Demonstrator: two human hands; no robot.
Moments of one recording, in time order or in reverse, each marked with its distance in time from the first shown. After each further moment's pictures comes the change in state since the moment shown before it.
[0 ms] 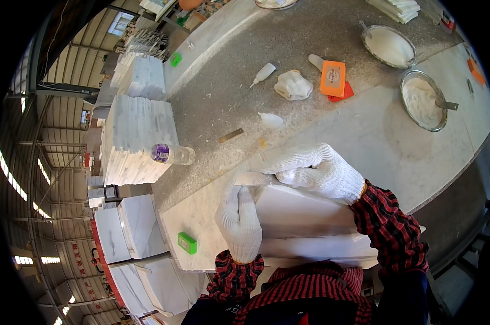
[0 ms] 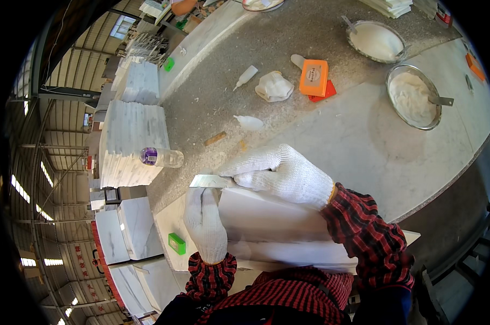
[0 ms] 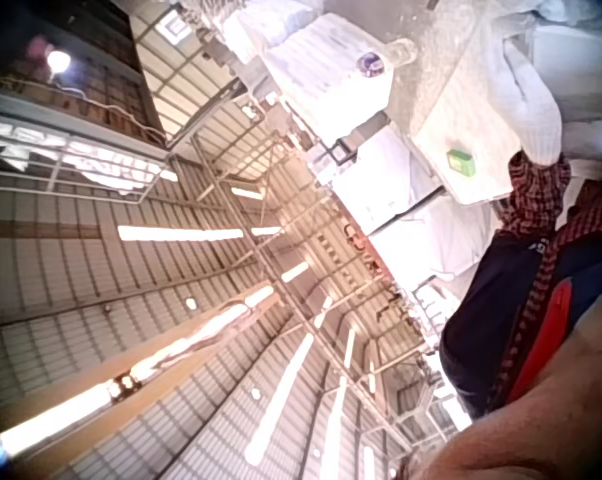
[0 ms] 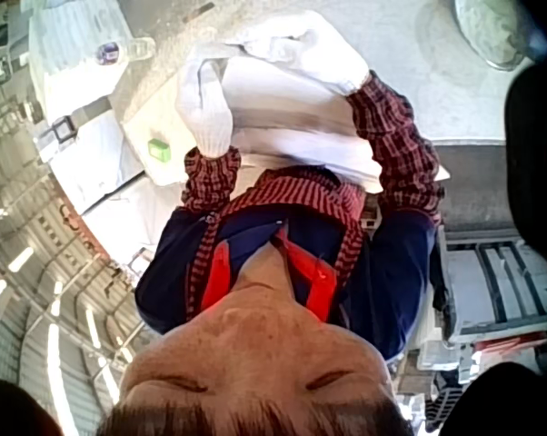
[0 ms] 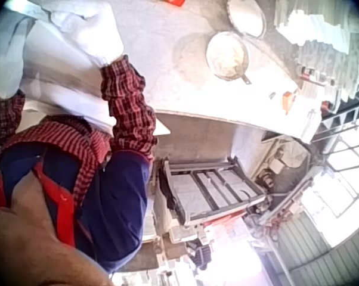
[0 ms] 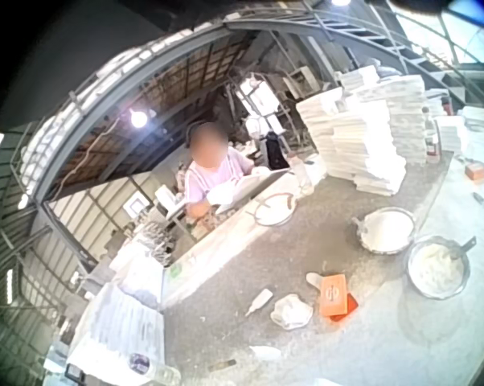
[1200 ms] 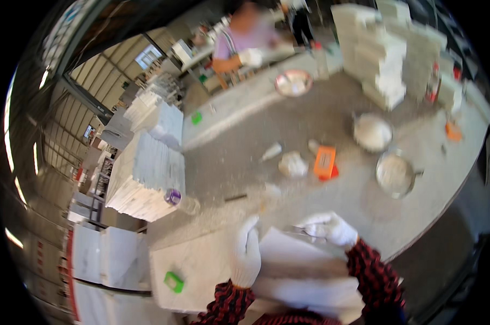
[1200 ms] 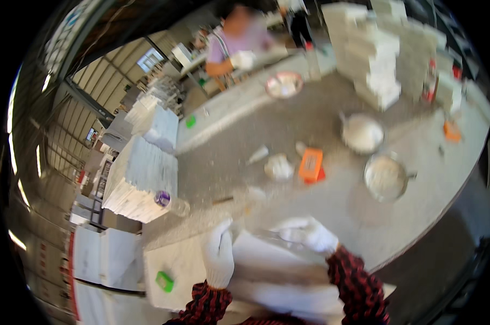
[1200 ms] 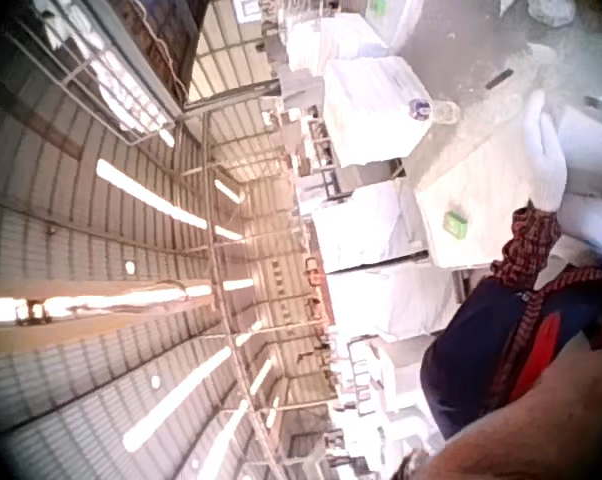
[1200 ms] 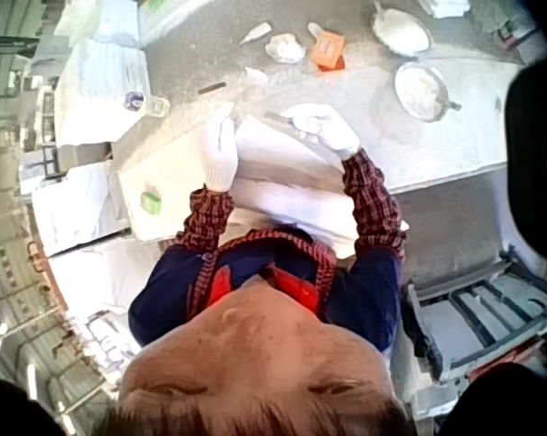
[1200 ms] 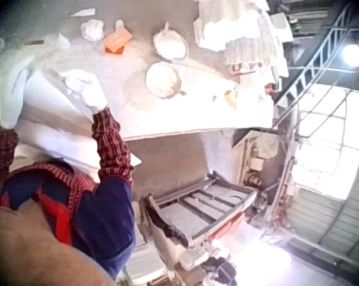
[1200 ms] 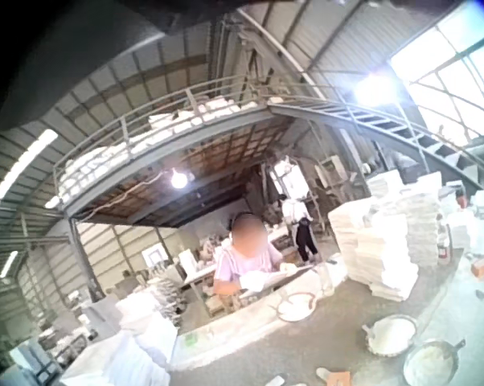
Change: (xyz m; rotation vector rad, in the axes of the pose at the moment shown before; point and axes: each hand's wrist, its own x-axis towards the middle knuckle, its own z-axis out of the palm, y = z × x) left_hand -0.002 -0.011 -0.020 0.025 -0.058 0.174; right_hand -0.034 0.020 -0.033 0.036 0.004 0.210
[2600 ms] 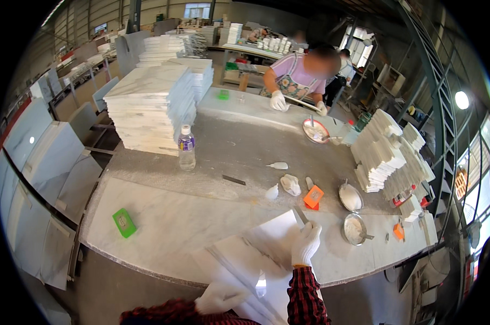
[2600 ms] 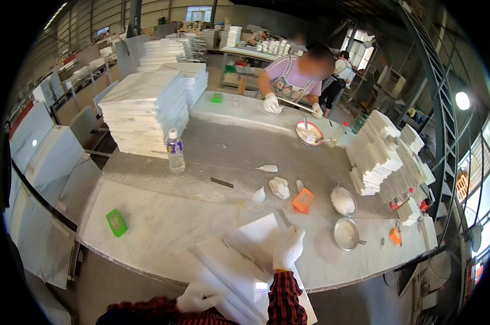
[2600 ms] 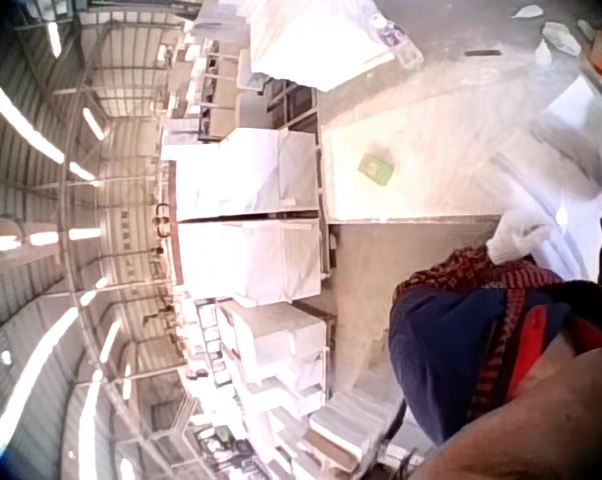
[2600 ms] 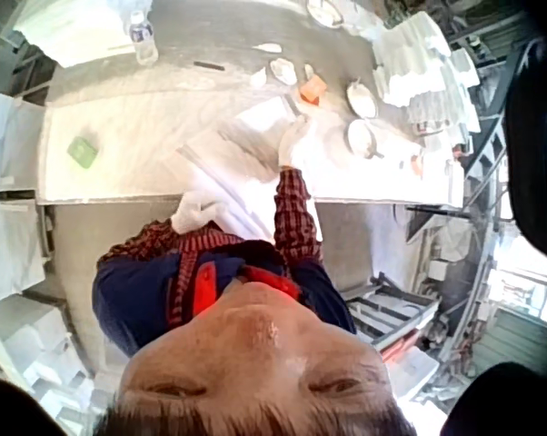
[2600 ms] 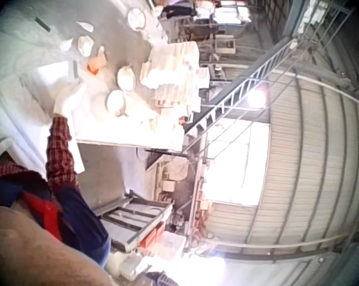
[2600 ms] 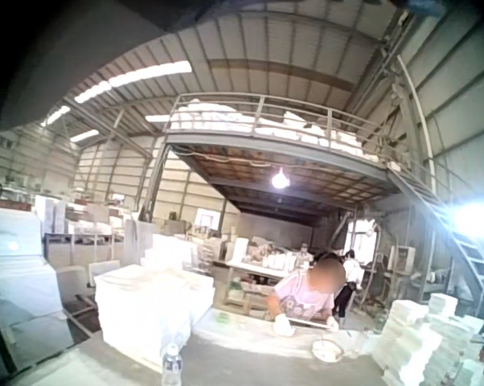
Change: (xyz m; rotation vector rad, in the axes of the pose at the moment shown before) left_hand -0.213 -0.074 -0.051 -0.651 -0.458 -0.129; right_hand 0.011 0.034 0.080 -1.174 1.187 -0.371
